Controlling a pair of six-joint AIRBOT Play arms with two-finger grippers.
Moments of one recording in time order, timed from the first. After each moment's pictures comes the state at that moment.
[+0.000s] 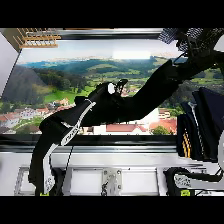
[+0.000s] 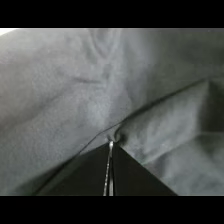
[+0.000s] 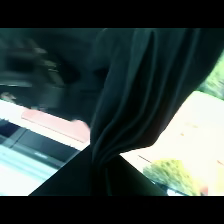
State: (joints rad) left arm -0.62 -2.08 1.78 1.02 -1.04 -1.57; right arm 0.00 -1.45 1.81 -1.14 1.64 1.46
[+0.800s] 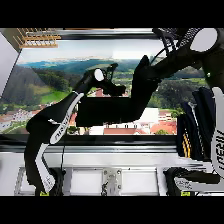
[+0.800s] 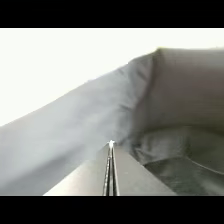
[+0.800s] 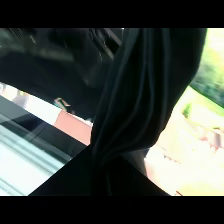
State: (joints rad) left arm -0.46 -1.96 1.83 1.02 -1.08 -1.59; right arm 0.24 -1.46 1.85 -1.14 1.57 1.56
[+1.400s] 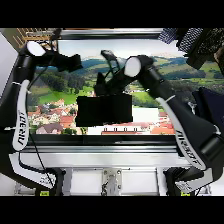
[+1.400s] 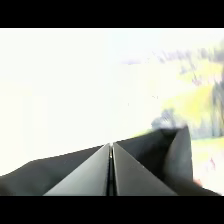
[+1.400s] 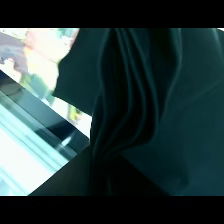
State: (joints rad) left arm -0.04 -1.68 1.83 1.03 -1.18 -1.53; right arm 0.62 -1.69 1.85 -1.14 1.26 1.73
